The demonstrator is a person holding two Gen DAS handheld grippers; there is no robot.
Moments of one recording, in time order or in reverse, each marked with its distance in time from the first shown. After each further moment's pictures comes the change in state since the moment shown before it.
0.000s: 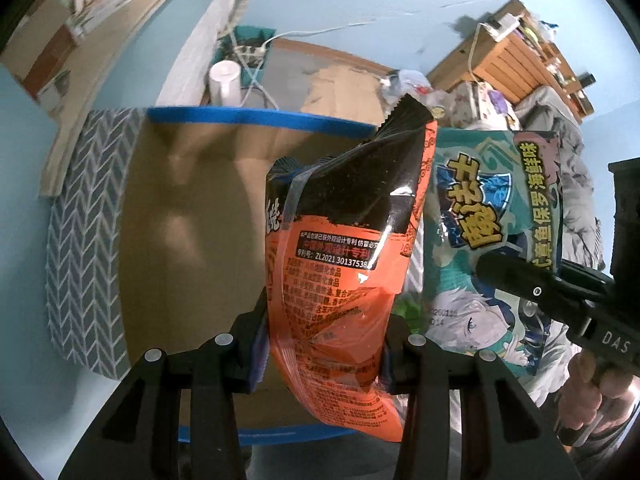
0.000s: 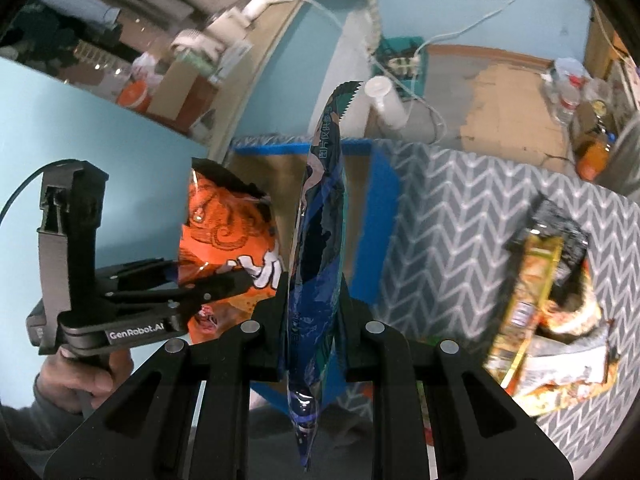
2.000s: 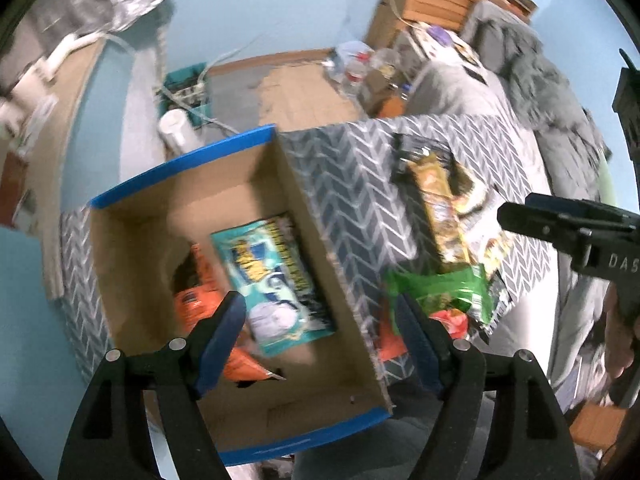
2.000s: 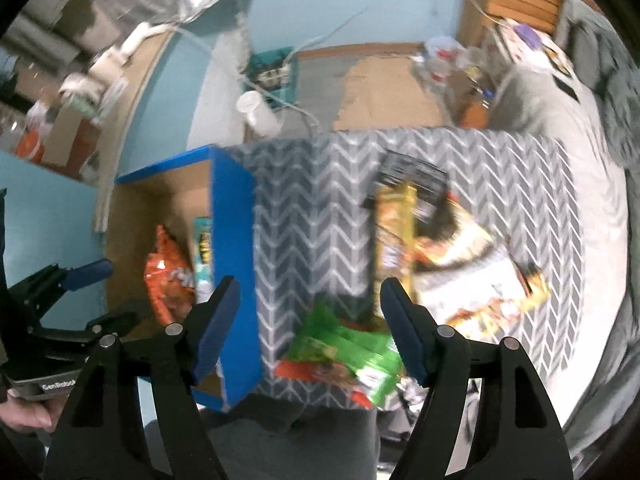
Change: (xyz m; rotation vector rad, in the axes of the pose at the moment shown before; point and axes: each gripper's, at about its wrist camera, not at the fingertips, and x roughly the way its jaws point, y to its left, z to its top) left arm 0.008 -0.090 -0.013 0.404 0.013 0.069; right arm -0.065 -0.064 -0.050 0.289 -0.096 -0.398
